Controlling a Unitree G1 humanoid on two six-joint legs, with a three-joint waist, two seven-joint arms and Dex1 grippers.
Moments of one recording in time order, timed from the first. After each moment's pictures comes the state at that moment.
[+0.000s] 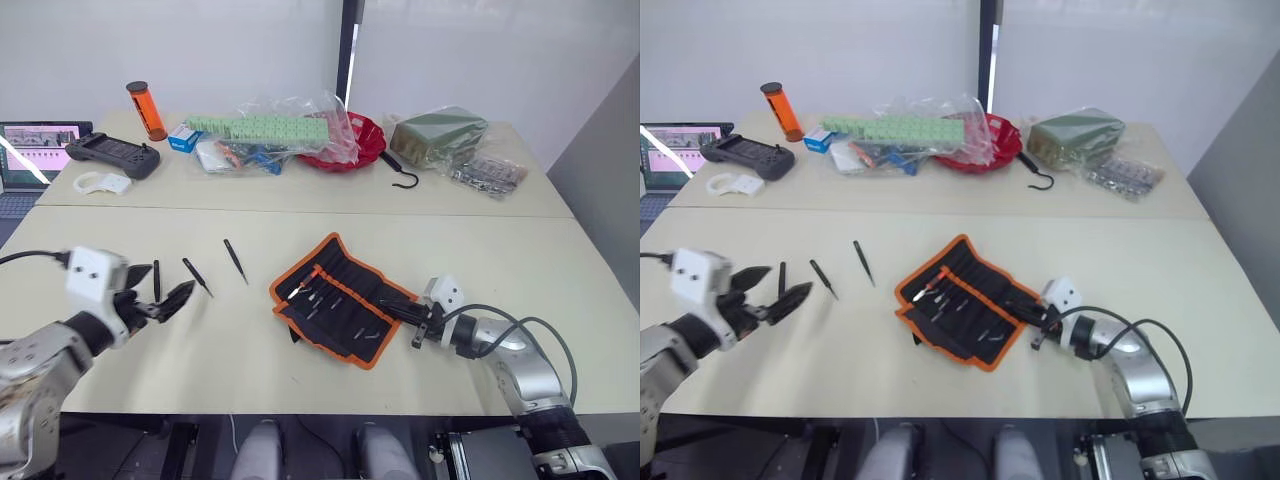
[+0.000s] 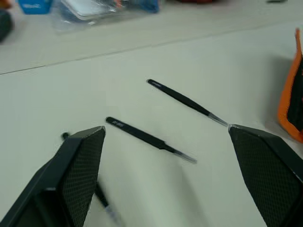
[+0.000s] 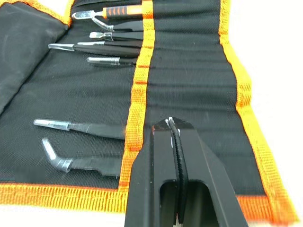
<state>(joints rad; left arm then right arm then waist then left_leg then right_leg) 0.18 0.61 0.65 -0.55 -0.56 0.79 -0.58 -0.19 -0.51 0.08 0.13 0.28 0.06 0.94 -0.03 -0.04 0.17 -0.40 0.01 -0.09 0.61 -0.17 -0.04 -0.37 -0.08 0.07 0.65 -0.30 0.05</state>
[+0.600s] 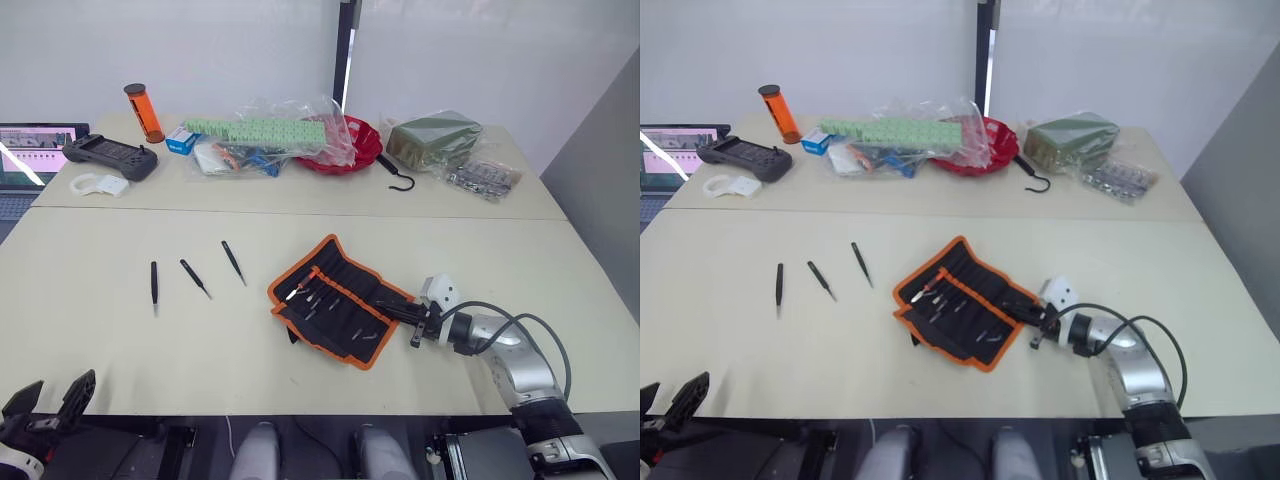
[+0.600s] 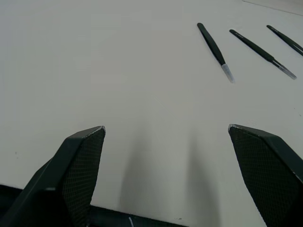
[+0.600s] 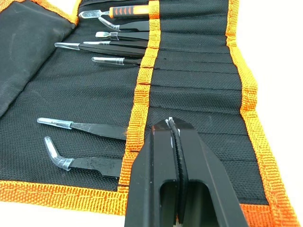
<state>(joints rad) 0.63 0.28 0.92 -0.48 -0.65 0.53 -0.60 -0.23 -0.50 0.09 0.21 0.28 0.04 0.99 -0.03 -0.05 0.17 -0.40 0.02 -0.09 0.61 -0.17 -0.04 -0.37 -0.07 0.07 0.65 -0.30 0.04</state>
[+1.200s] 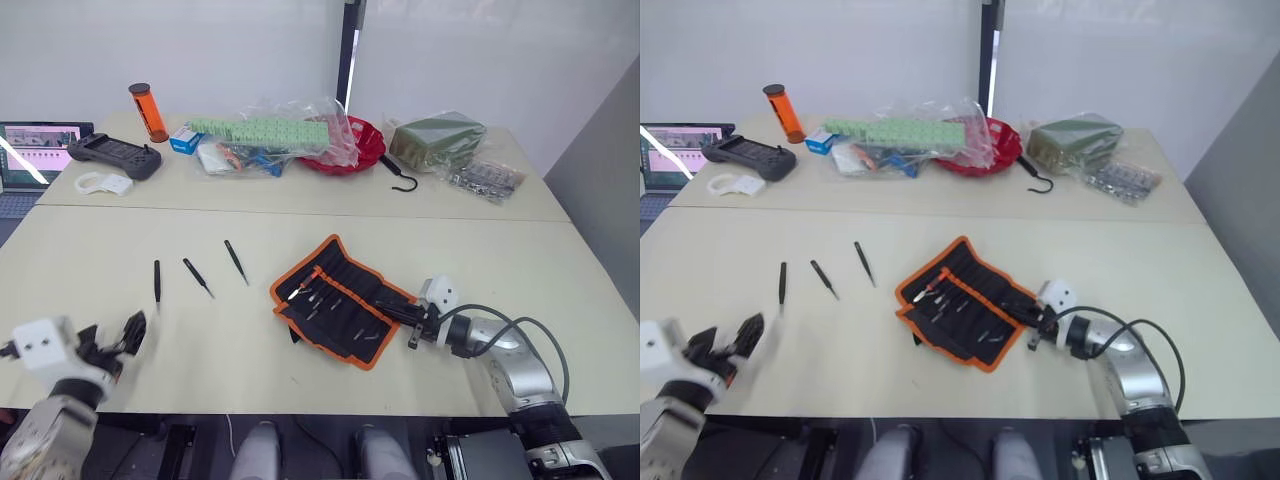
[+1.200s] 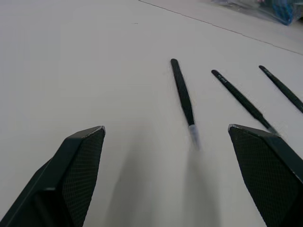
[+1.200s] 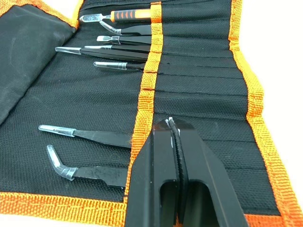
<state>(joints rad) 0.22 0.31 0.63 -0.55 -0.63 0.75 -0.13 -0.21 -0.49 0.10 0.16 0.27 0.05 0.95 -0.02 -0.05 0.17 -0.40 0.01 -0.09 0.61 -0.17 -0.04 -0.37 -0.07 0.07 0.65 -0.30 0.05</state>
